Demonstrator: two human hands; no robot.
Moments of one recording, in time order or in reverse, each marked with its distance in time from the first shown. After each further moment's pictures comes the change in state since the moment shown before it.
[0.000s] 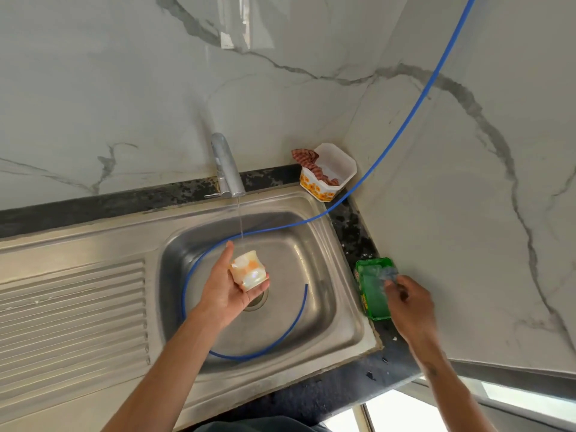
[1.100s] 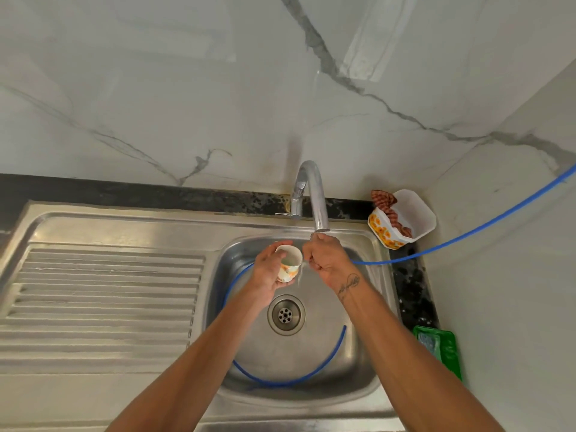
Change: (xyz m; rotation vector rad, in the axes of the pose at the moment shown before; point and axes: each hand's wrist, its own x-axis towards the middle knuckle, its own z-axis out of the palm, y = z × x) left_hand 0.051 0.062 0.002 0.308 0.150 0.351; right_hand 0.042 -0.224 0.216 0.284 -0.635 0.187
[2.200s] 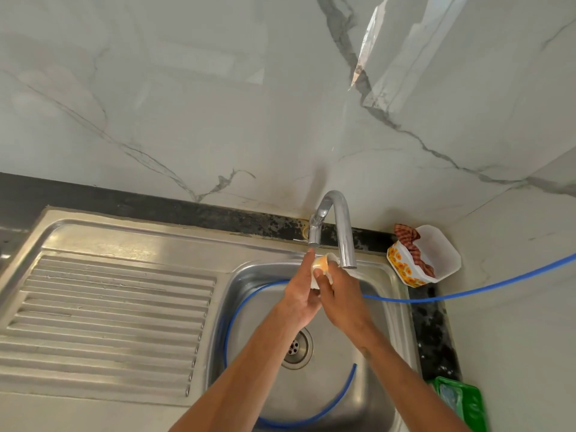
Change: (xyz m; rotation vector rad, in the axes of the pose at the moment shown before) left_hand 0.015 0.015 0.036 -0.400 -0.191 -0.185; right_hand -0.003 0.023 -0.001 -0.785 0.106 -0.620
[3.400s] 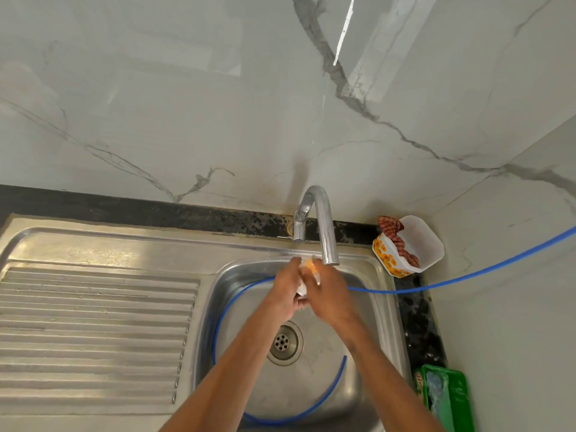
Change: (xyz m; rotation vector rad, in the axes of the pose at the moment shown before) left_hand -0.006 0.006 0.013 0.338 0.180 0.053; right_hand -0.005 -0.021 -0.018 0.179 -0.073 0.203
